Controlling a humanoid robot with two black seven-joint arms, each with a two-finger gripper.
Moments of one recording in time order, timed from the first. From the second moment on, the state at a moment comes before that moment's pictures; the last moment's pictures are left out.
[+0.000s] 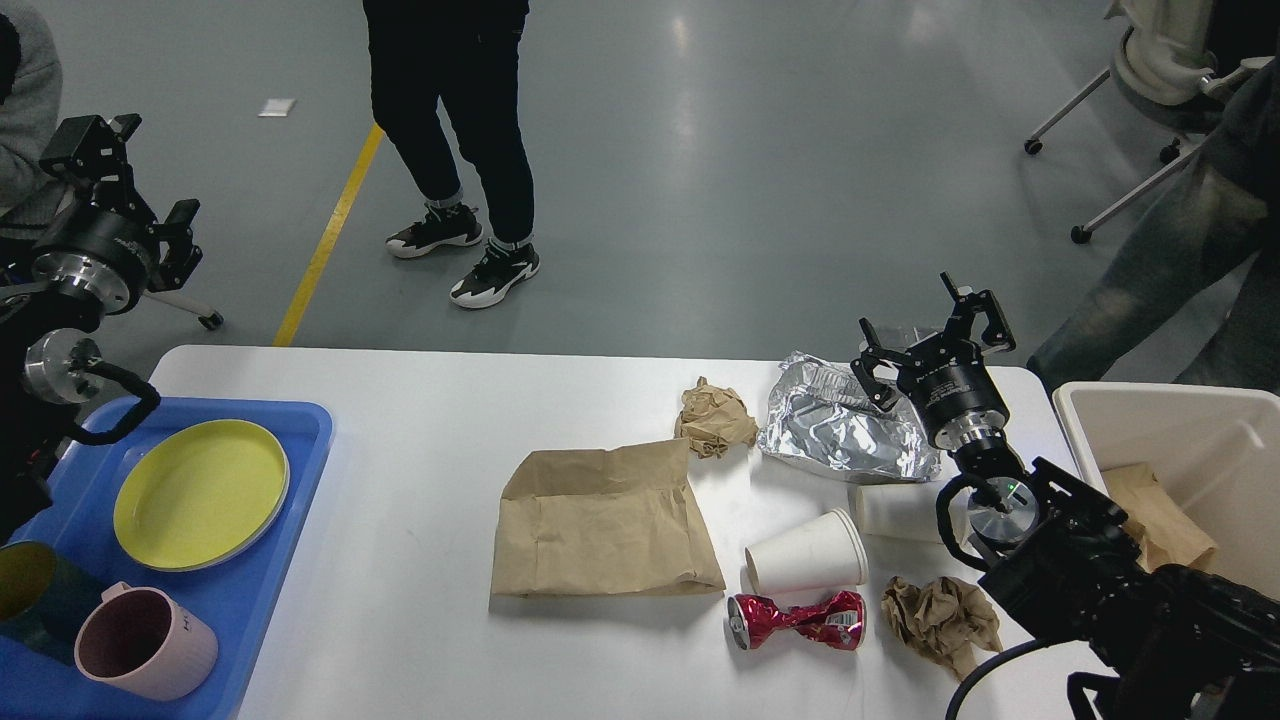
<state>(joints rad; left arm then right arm) -0.87 0.56 -0.68 -0.59 0.14 -0.11 -0.27 0.76 -0.02 0.51 0.10 0.36 0.67 0.39</state>
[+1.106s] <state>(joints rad) -0.94 0.35 -0.70 -0.44 0.09 -0.08 -0.35 0.76 -0.02 0.51 0.10 0.36 0.67 0.39</state>
